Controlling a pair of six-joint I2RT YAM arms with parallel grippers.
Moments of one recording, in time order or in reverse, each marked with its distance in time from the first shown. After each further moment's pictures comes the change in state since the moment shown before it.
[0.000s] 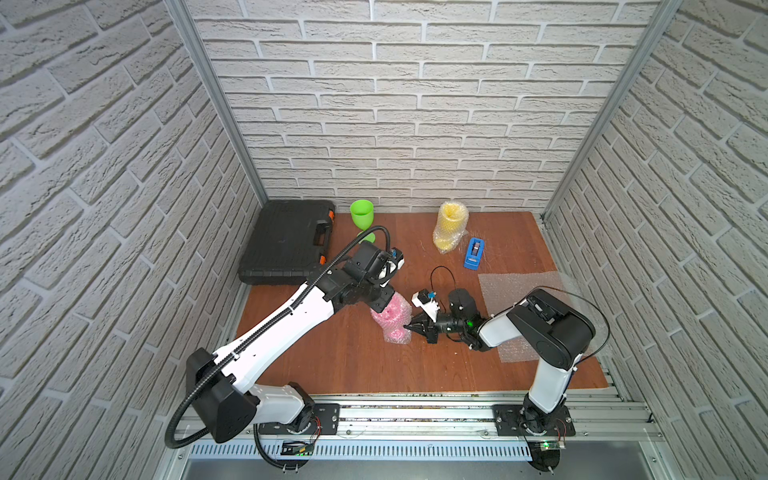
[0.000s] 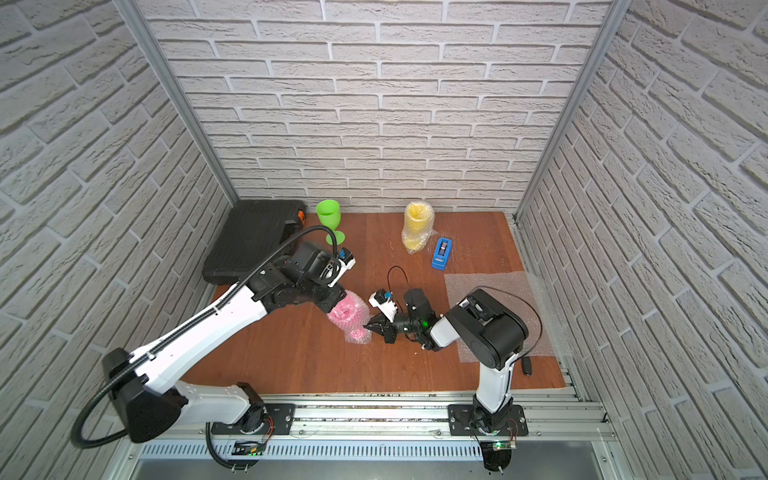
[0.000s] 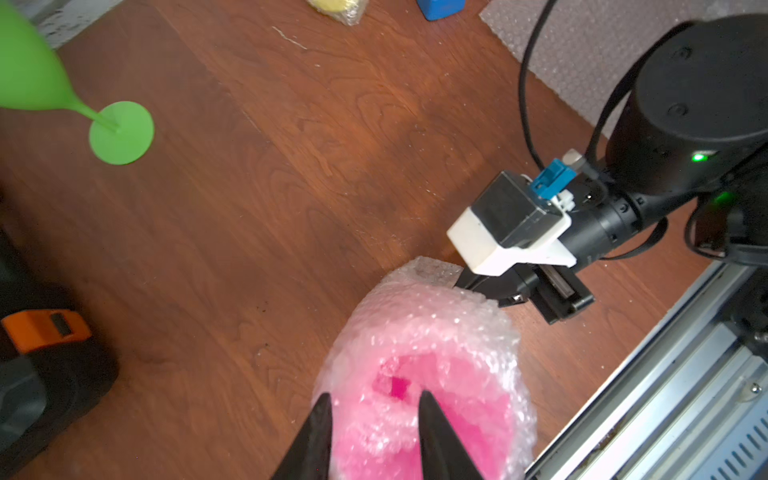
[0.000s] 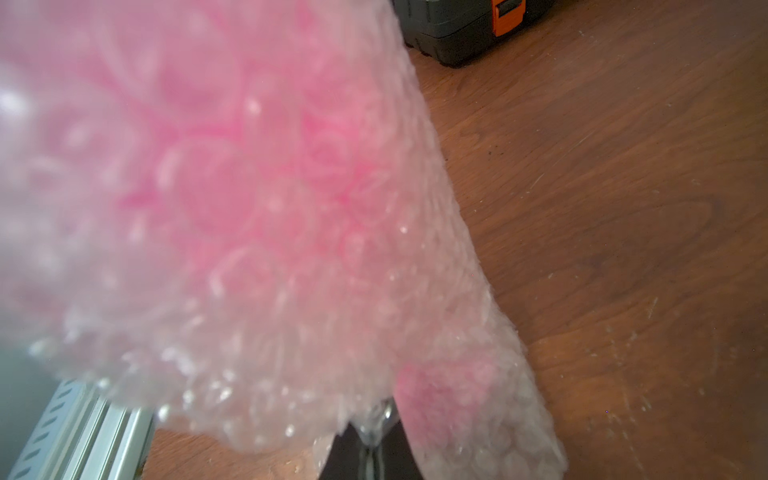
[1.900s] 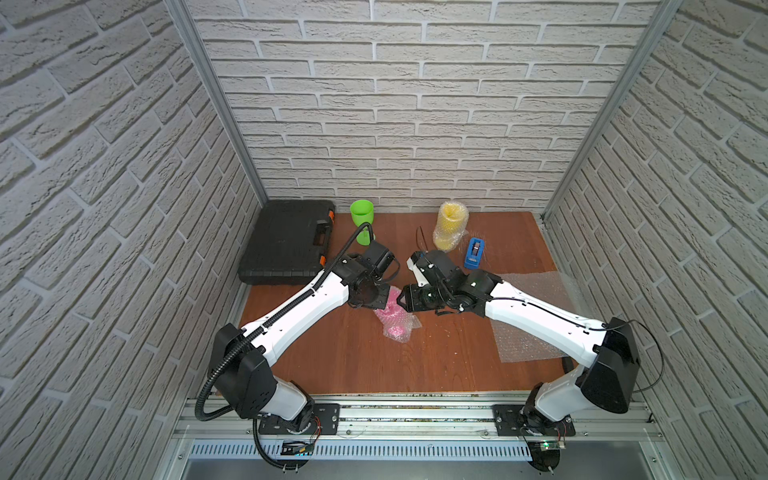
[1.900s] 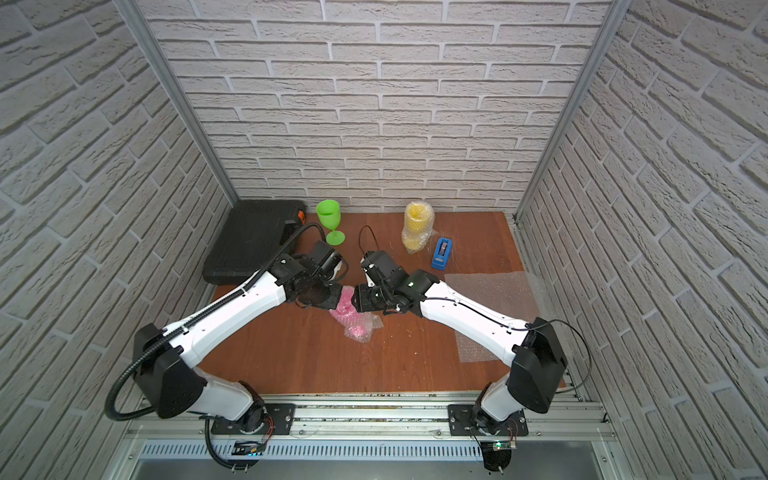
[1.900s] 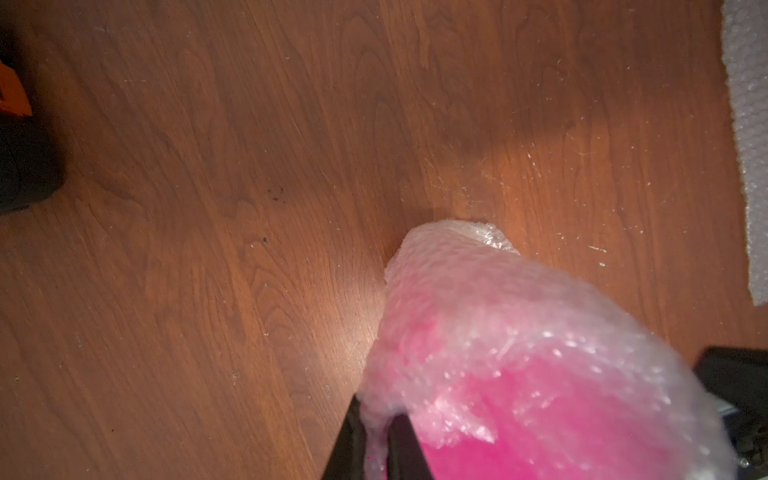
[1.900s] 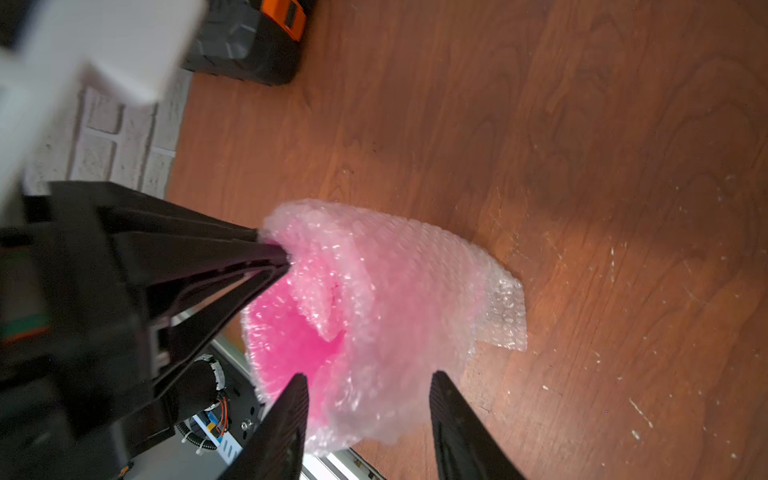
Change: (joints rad) left arm 0.040 0.166 0.028 -0.123 -0.034 -0.392; right arm 0.233 -0.278 0.779 -1.524 0.685 0.595
